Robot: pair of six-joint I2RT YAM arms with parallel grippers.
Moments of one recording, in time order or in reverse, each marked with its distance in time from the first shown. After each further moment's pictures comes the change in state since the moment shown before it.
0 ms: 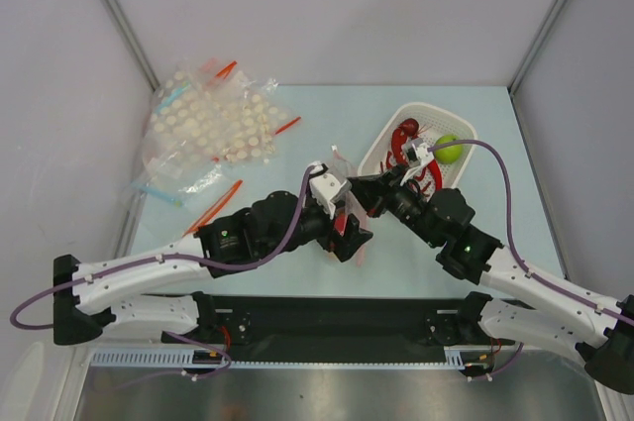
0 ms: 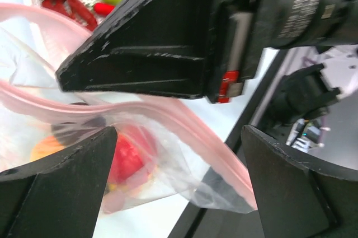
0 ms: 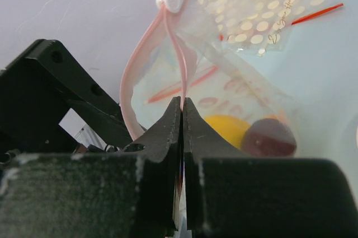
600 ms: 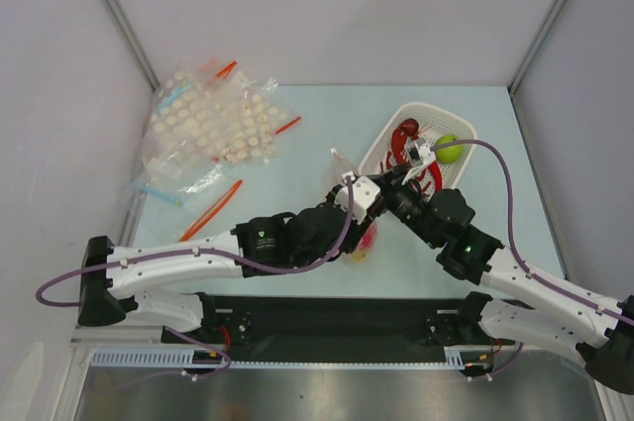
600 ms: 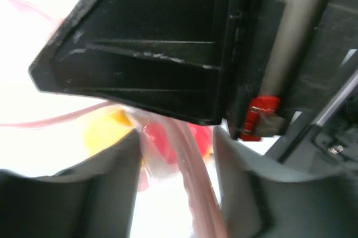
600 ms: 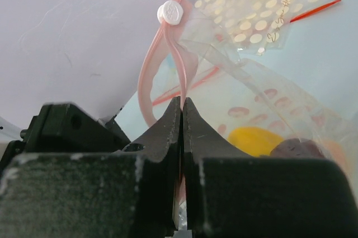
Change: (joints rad) left arm -0.111 0.200 0.129 -0.139 -0.327 0.019; right arm 0.004 -0.004 0.000 -0.006 0.031 0.037
